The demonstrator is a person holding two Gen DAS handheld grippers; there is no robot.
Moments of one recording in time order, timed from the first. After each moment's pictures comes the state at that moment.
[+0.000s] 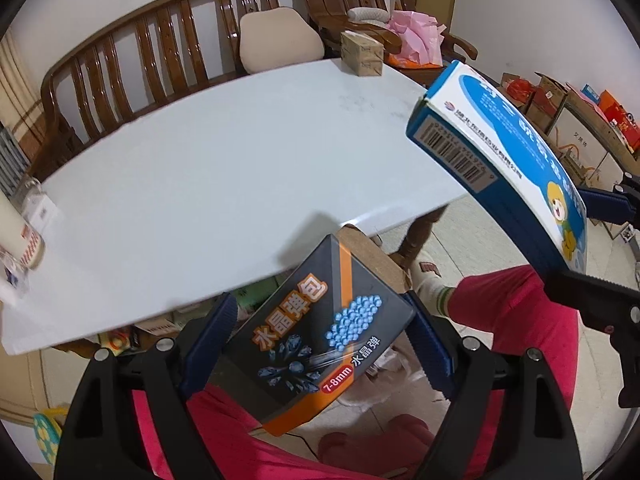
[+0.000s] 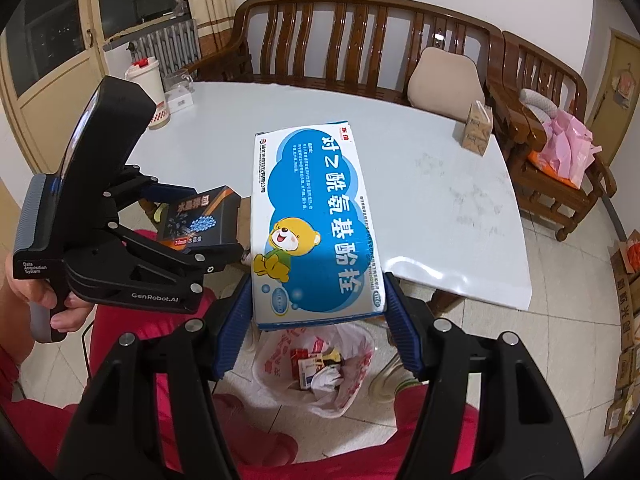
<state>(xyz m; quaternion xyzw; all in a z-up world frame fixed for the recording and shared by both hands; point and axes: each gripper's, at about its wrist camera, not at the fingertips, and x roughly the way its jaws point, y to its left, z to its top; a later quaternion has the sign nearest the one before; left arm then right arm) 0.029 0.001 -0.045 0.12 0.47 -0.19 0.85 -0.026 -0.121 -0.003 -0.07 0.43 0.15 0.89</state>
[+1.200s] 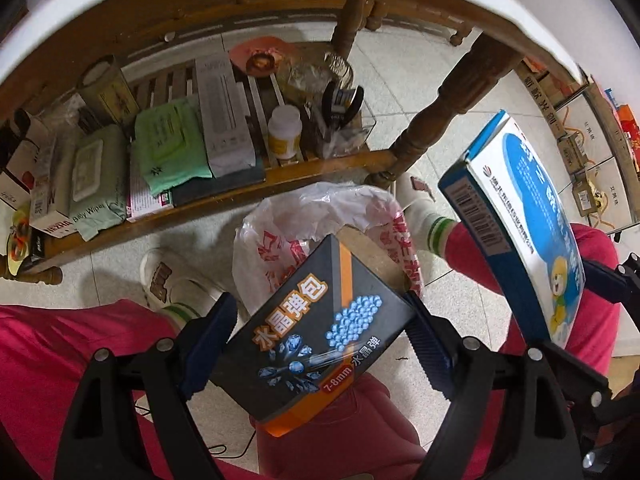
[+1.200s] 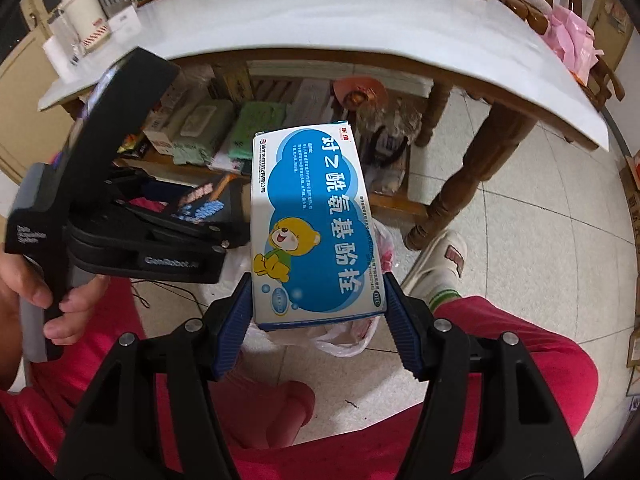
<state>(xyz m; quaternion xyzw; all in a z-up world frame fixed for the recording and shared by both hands) 0.051 -0.021 -0.239 0.05 0.63 -0.19 0.75 -0.022 -0.130 -0.187 -0.03 0.56 0.09 0.82</state>
